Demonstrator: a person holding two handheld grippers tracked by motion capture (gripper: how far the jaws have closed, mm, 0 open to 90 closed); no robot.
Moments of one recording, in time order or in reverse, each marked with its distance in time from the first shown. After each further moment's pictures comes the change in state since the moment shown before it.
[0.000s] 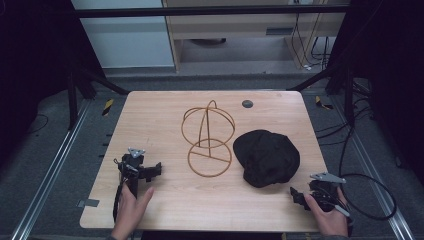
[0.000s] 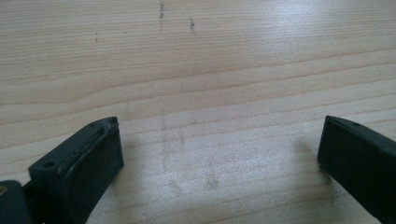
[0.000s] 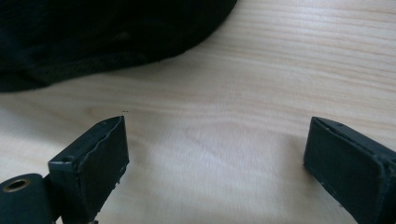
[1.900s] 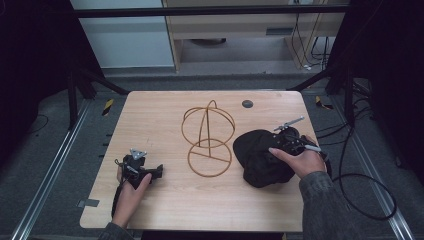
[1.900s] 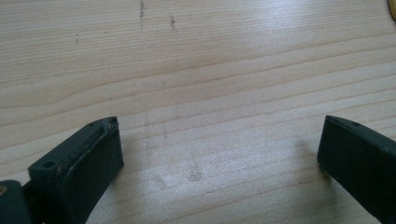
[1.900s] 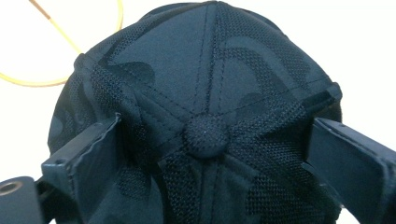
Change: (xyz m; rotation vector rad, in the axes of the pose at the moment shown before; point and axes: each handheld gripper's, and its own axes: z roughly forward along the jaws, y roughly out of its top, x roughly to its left) left arm -0.003 -0.003 -0.003 0.000 -0.042 0.044; right arm 0.059 0.161 0.012 0.193 0.133 -0.260
